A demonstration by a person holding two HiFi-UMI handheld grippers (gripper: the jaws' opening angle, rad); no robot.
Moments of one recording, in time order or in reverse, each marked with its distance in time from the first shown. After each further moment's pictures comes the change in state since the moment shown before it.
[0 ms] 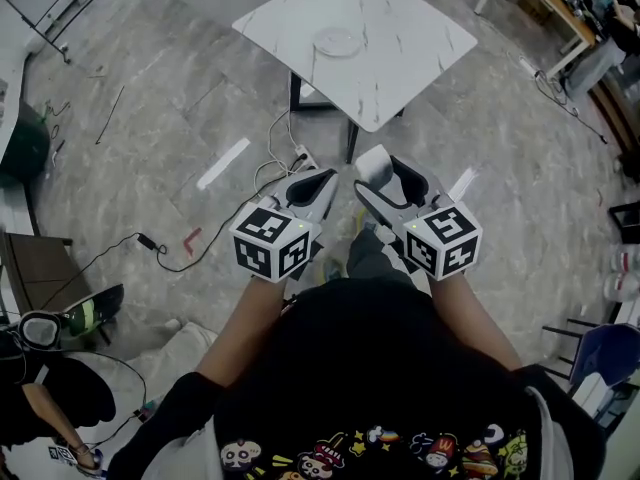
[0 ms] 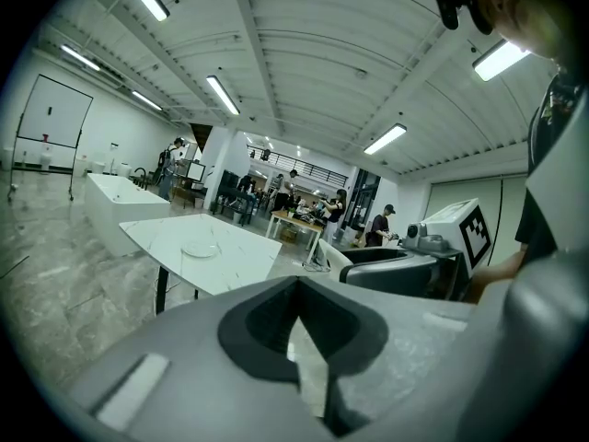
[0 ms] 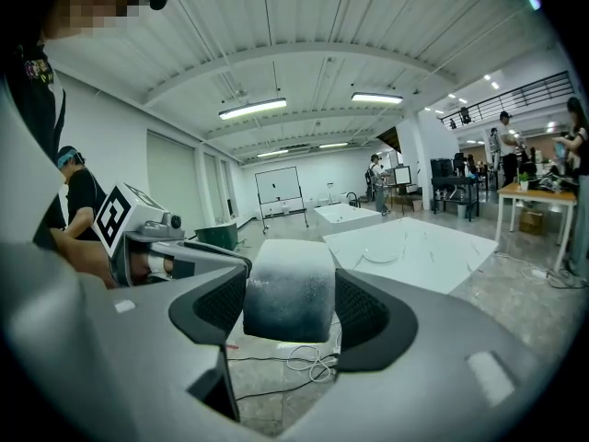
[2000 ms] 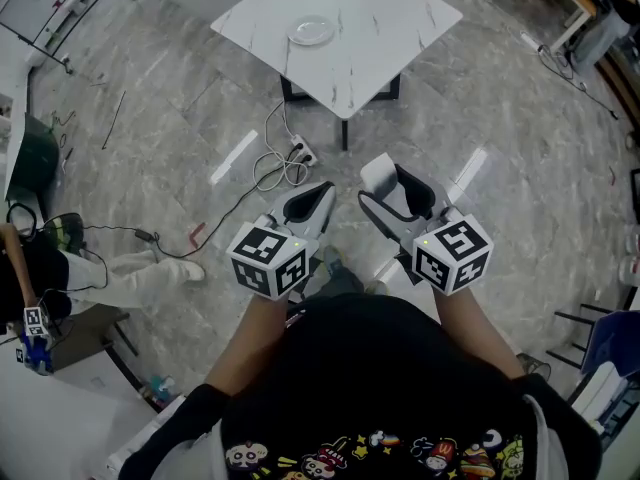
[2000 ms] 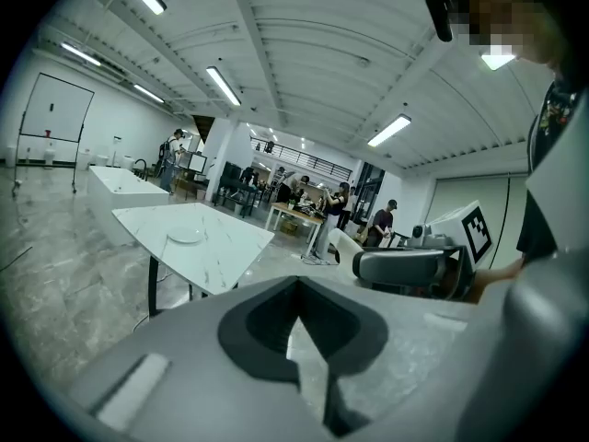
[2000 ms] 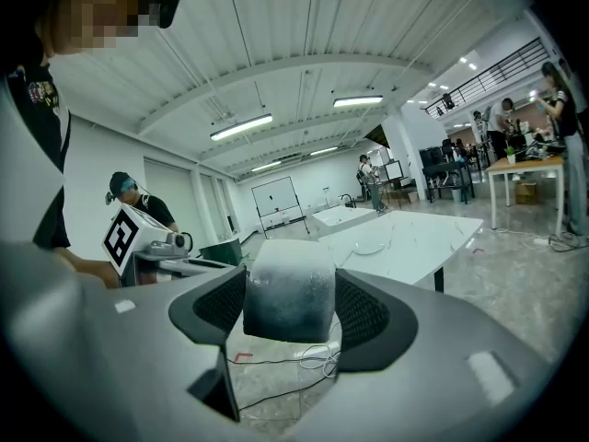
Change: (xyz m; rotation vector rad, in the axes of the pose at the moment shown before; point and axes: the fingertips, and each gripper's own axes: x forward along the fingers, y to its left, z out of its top) left arm 0.044 -0.082 -0.021 -0.030 0.048 0.025; right arm -0.091 -0.048 -0.025 0.125 -0.059 0.036
